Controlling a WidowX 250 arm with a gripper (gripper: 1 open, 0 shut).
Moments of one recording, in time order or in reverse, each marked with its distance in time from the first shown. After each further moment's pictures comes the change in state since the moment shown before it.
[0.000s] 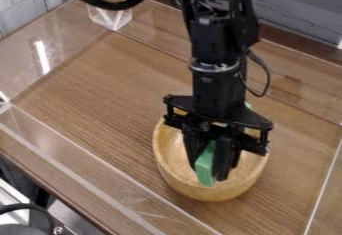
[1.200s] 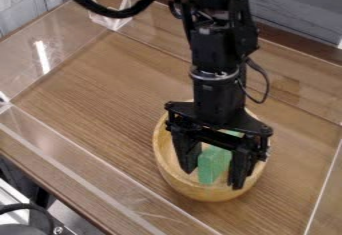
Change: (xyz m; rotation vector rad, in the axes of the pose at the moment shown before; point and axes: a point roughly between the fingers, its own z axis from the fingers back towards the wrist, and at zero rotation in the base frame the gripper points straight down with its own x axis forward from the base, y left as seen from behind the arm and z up) arm 0.002 0.000 -0.007 -0.008 0.000 0.001
